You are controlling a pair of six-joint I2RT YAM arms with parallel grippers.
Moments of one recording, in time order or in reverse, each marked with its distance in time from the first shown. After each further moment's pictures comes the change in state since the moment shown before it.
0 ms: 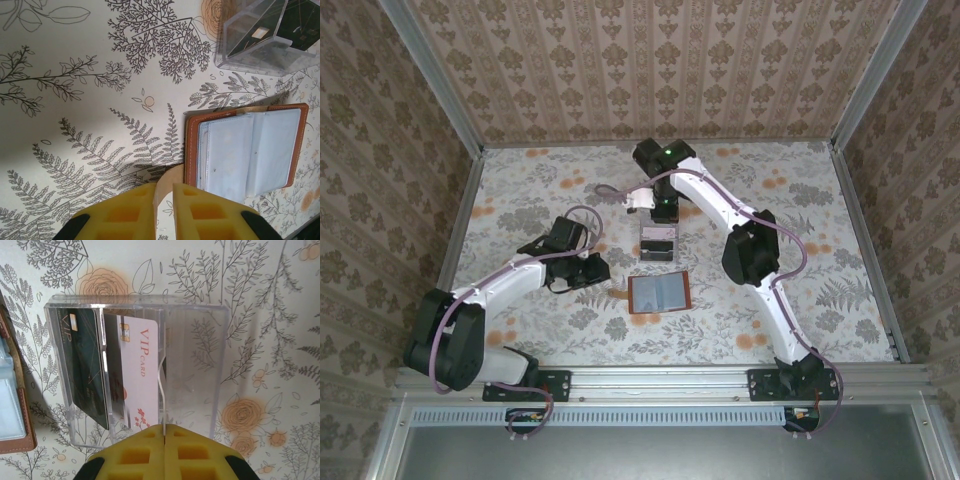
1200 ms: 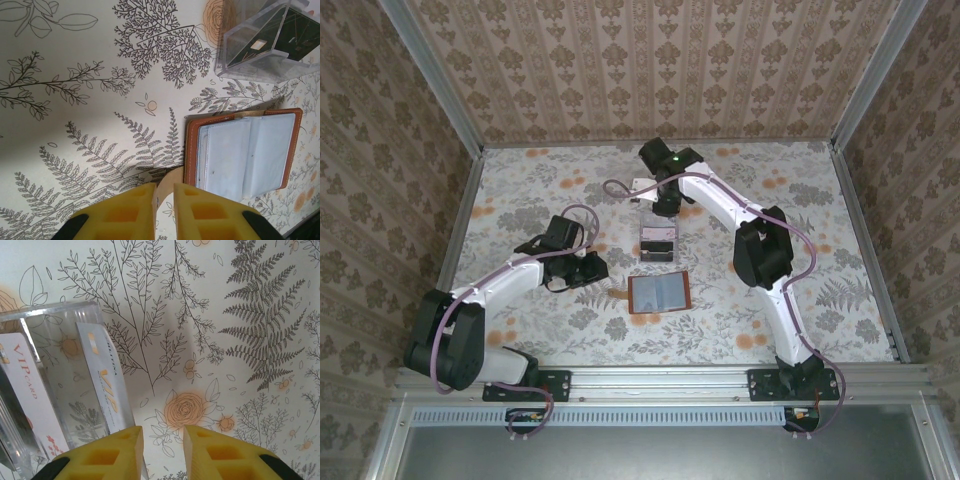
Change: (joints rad) left arm 0.029 0.000 -0.001 0.003 0.027 0.001; right arm -0.020 -0.124 -0.277 0.365 0.127 0.100
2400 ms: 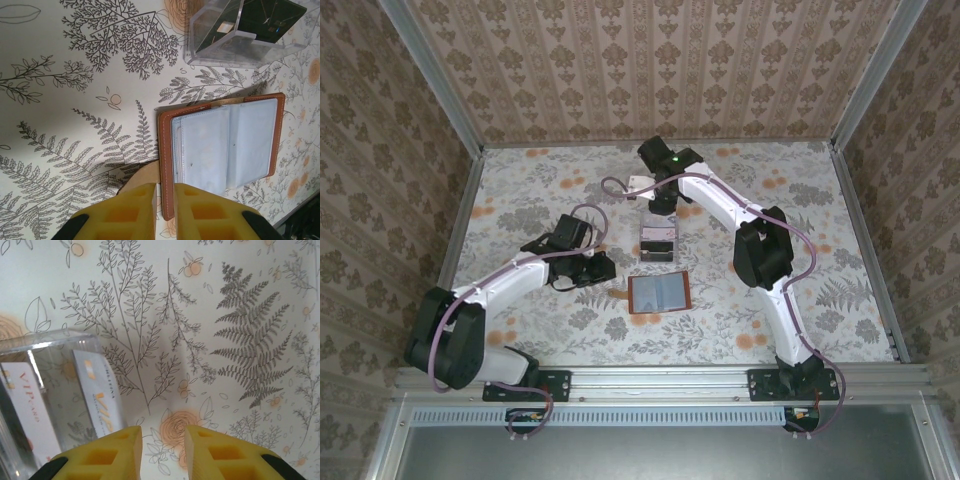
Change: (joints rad) left arm -0.067 0.013 0.033 -0.005 0.007 0.000; right arm 0.004 -0.004 -0.002 0.056 -0.040 -0.001
